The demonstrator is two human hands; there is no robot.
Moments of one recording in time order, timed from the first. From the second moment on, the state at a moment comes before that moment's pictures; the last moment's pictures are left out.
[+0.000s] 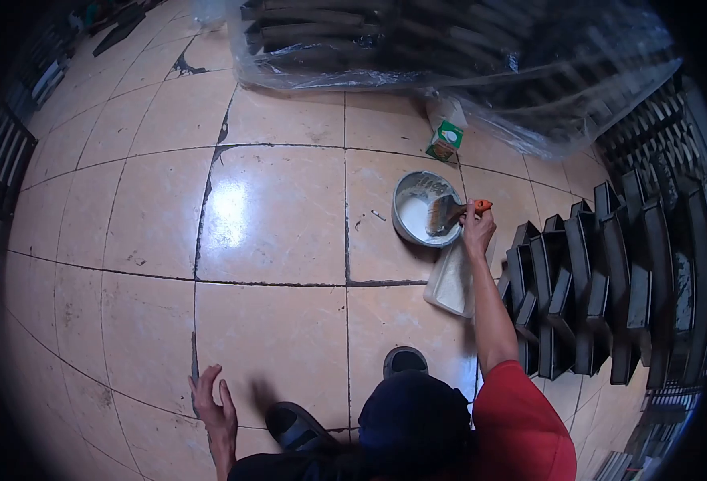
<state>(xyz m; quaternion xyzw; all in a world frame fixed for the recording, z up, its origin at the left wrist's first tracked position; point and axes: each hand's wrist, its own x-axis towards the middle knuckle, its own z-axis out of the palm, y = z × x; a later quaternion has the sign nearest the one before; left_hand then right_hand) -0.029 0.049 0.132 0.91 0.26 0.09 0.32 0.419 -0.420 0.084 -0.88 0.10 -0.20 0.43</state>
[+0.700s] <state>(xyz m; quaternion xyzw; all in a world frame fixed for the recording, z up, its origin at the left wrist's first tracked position) 0.025 0.067 0.101 0.89 0.29 0.08 0.34 0.424 -0.388 0.092 -0.93 0.00 -0.19 0.32</state>
